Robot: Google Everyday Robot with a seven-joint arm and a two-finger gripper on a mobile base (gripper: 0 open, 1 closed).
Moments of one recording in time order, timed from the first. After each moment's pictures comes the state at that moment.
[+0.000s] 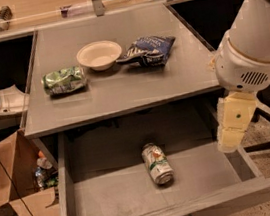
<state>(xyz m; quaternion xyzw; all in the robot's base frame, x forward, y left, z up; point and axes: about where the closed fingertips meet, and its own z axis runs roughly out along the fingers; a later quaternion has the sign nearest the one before) 0.414 -0.169 0.909 -0.61 0.79 0.00 0.12</state>
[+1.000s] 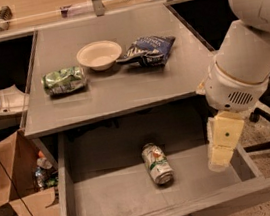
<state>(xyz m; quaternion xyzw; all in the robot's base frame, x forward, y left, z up) 0.398 -0.149 0.870 -0.61 0.78 0.06 0.09</state>
